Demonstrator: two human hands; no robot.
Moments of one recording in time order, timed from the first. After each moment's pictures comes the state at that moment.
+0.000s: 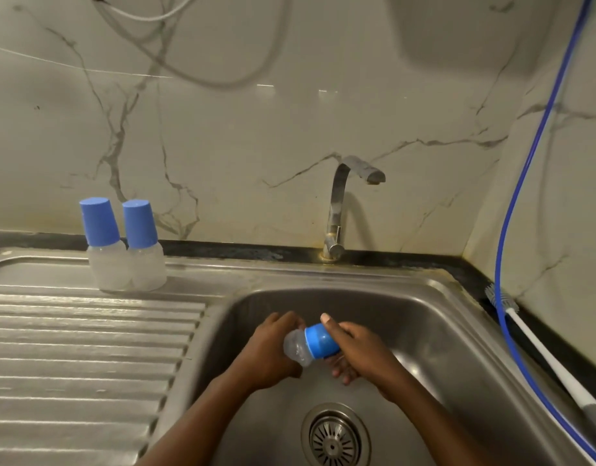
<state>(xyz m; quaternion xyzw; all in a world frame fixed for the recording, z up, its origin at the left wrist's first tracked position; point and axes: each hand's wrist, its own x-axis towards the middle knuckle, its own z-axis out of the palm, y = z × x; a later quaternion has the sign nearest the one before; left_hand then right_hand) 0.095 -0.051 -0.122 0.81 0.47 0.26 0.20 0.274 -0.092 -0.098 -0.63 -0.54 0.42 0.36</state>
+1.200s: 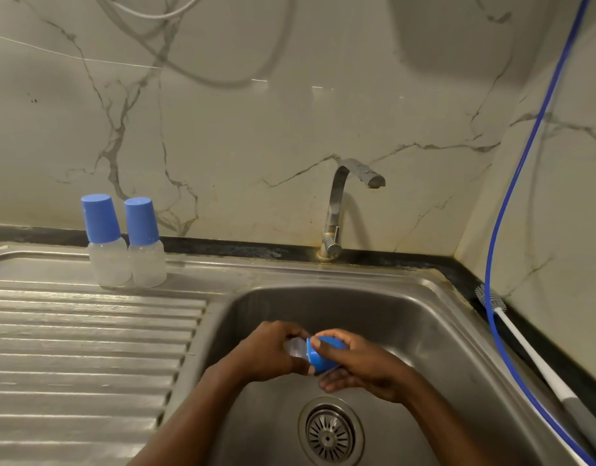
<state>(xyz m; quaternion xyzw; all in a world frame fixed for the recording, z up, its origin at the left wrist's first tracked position) 0.091 -0.051 -0.111 0.83 0.44 0.19 0.28 0.281 -0.101 -0.093 -0.55 -0.52 0.59 0.30</state>
